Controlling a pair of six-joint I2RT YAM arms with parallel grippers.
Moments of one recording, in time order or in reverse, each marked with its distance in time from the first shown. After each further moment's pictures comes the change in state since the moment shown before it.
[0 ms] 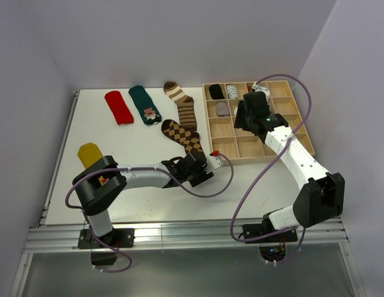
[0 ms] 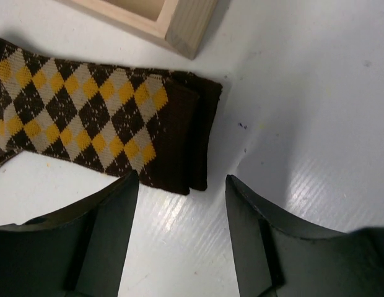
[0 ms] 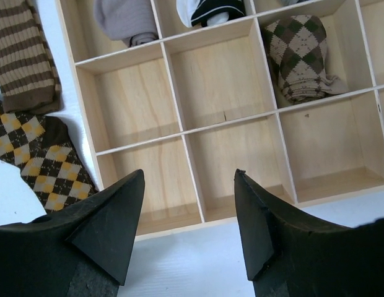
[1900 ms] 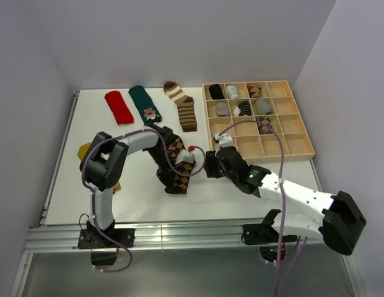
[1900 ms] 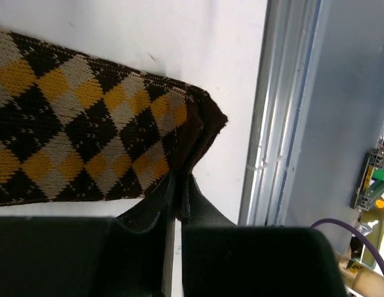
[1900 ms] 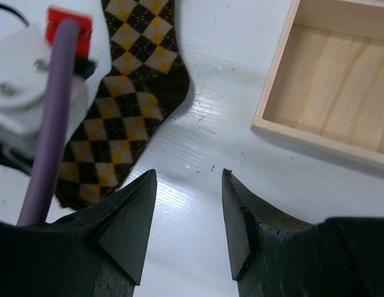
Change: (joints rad) left arm 0.453 0.218 0.324 -1.116 0.980 0.608; right arm 0.523 -0.273 -0.570 0.390 -0.068 0.058
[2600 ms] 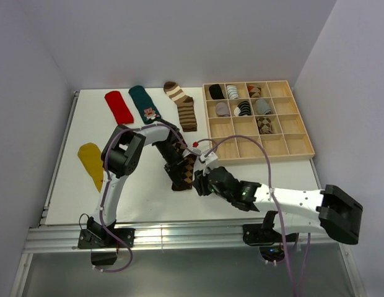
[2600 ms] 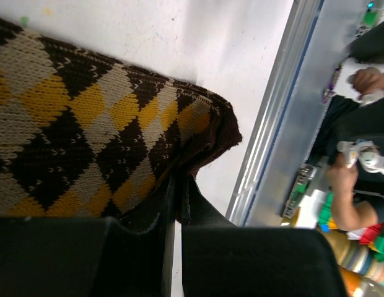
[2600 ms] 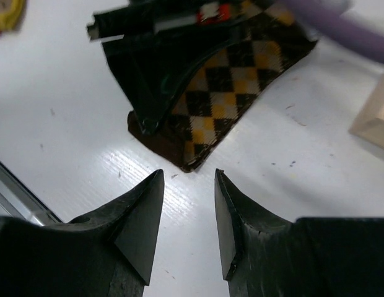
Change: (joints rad) left arm 0.008 0.301 0.285 -0.119 0.069 -0.156; right arm 0.237 -0.038 -0.204 0.305 0.036 -0.015
